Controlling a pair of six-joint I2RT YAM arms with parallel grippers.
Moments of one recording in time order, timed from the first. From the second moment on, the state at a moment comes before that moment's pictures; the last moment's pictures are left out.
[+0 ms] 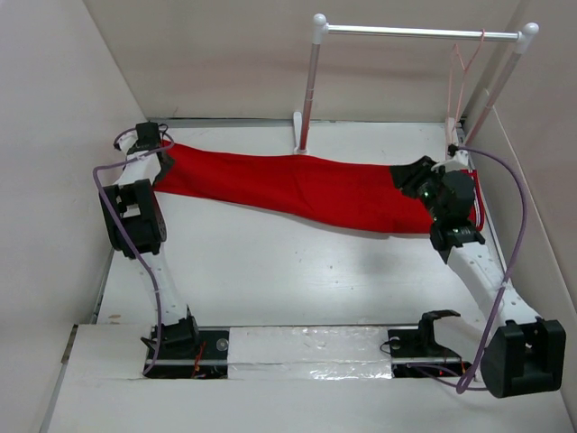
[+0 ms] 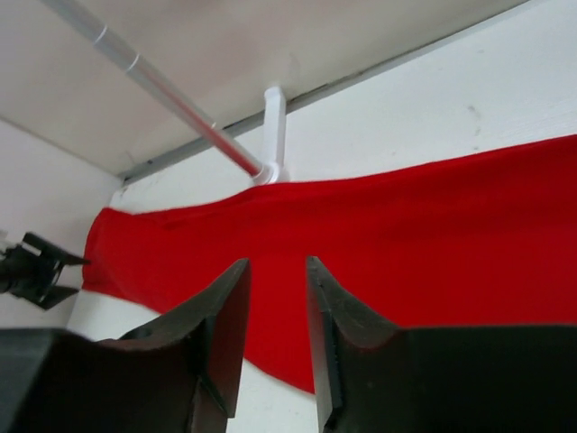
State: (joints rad) left arm 0.21 2.08 1.61 -0.48 -0.37 -0.72; right arm 0.09 1.03 0.71 0.24 -0.14 0.62
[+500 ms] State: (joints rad) left arm 0.25 2.16 1.63 -0.47 -0.30 -0.81; right arm 0.18 1.07 0.72 0.21 -0.14 0.55
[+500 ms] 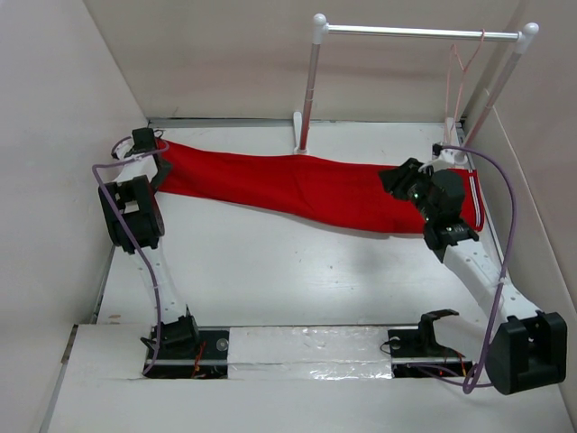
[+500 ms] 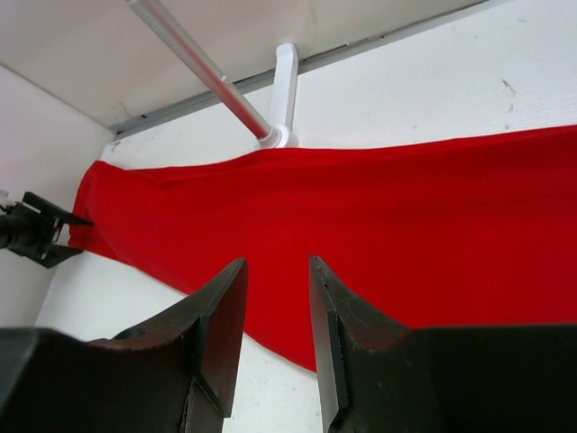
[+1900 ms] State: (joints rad) left arm 0.25 1.89 1.34 -0.30 -0.32 -0.73; right arm -0.49 1.24 0.39 0.21 0.05 0.91
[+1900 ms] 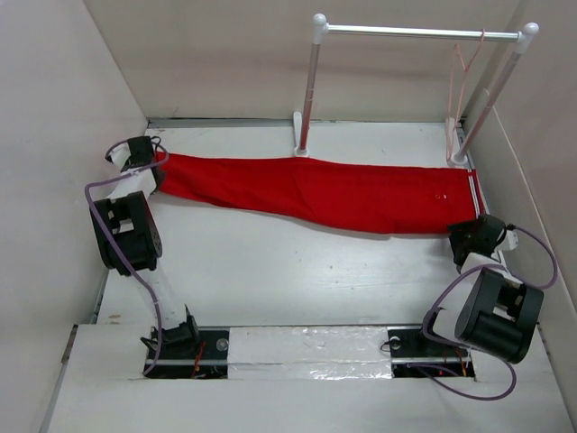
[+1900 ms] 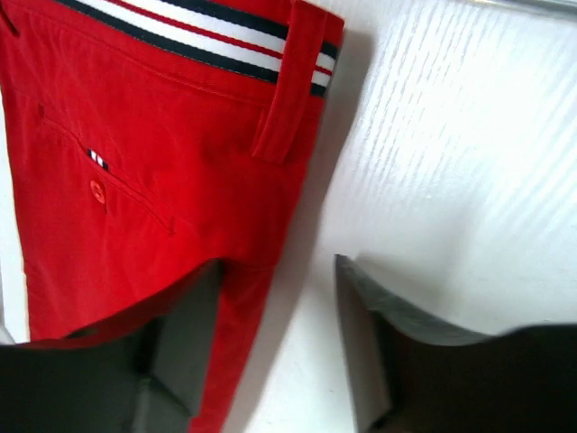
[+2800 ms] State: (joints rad) left arm 0.21 1.65 1.08 -0.55 -0.73 -0.80; right arm -0.73 0.88 0.39 -0.03 -0.04 0.80
